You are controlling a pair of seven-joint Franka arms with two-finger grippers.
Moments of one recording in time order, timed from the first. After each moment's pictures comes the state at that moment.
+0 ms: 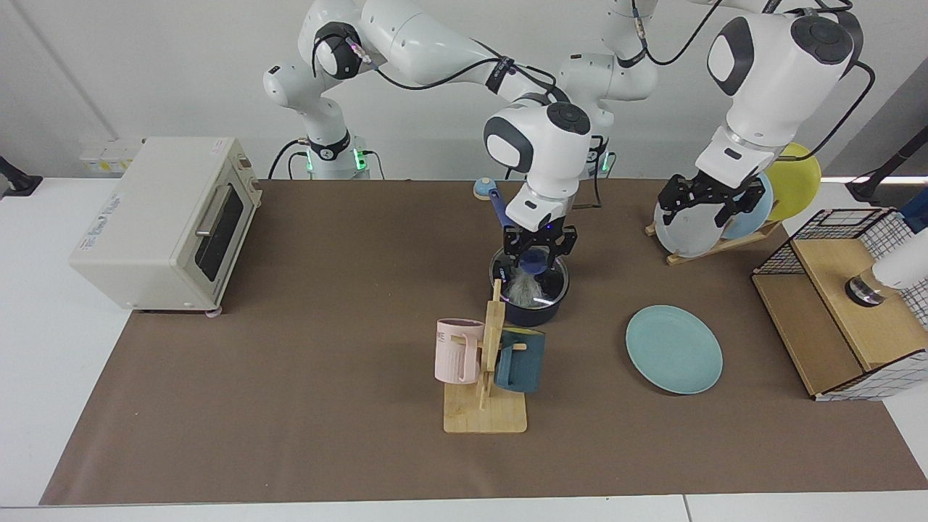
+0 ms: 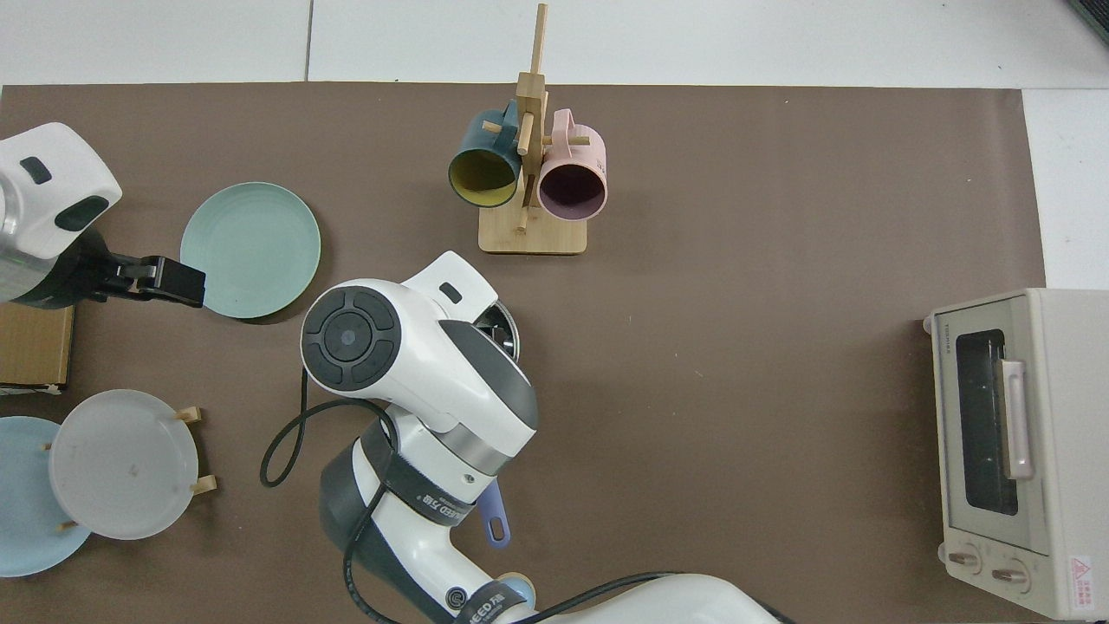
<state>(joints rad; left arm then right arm) -0.20 0.05 0.16 -1.61 0.00 1.65 0.07 0.79 0.67 -0.03 -1.13 -0.07 1.87 0.81</state>
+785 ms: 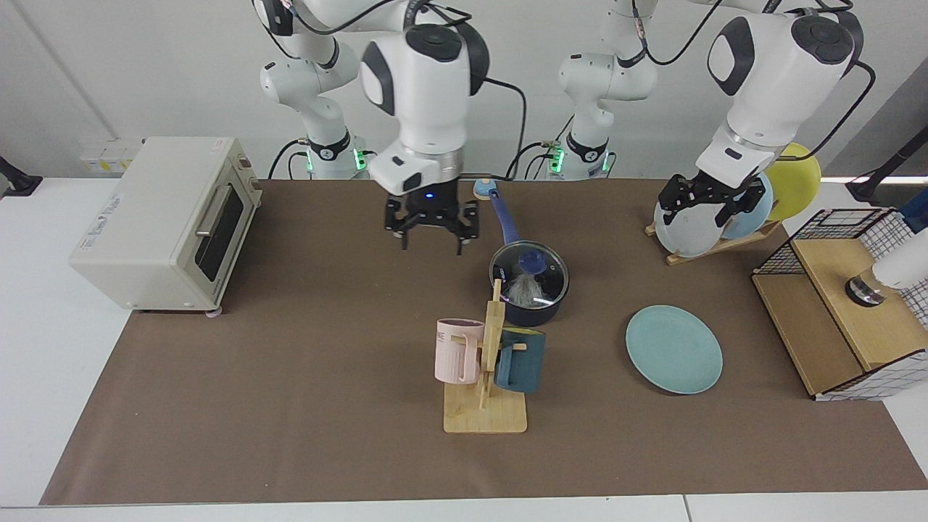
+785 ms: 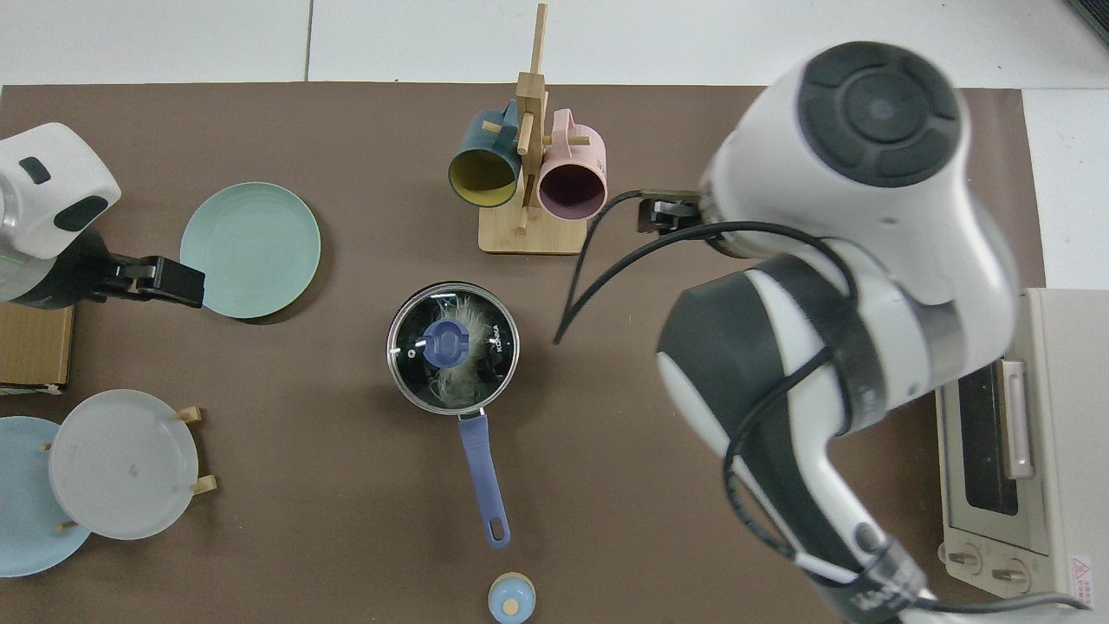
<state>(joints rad) -0.20 0.05 0.16 -1.61 0.00 1.64 0.07 0.42 0.29 -0.08 -1.35 -0.08 1.73 0.53</state>
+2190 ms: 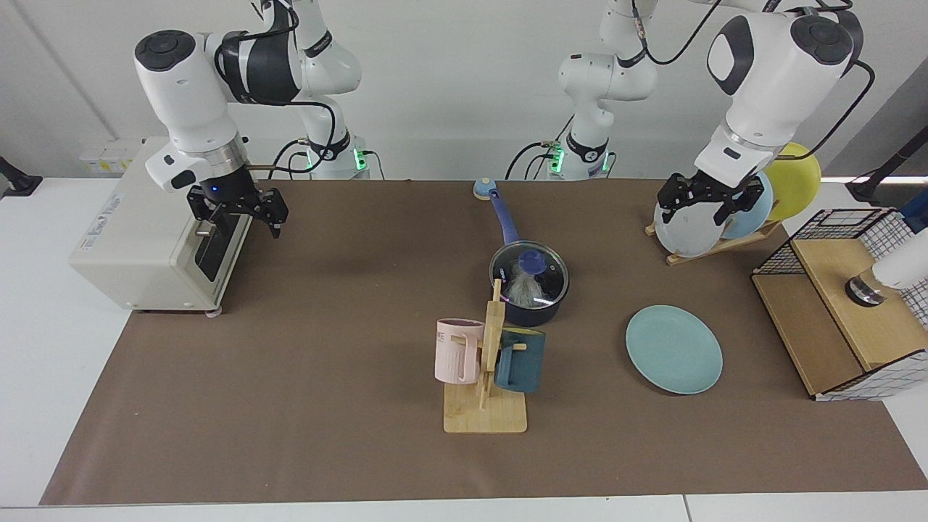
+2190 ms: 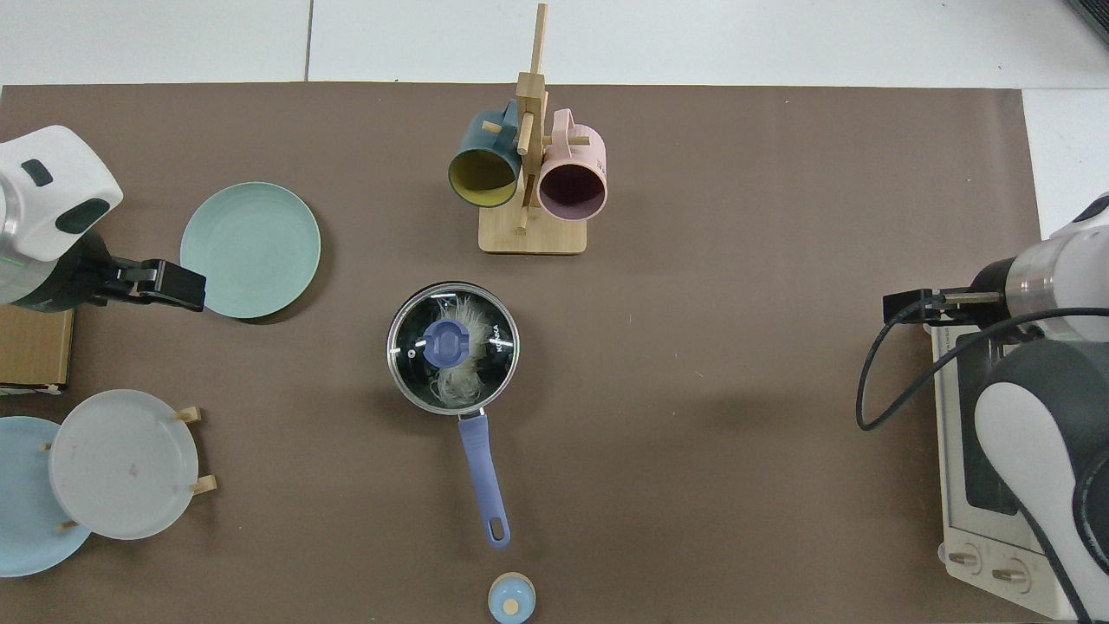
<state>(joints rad) -0.20 0.05 0.15 -1.61 0.00 1.63 0.07 0.03 -0.08 -0.04 -1.93 -0.04 1.90 0.05</state>
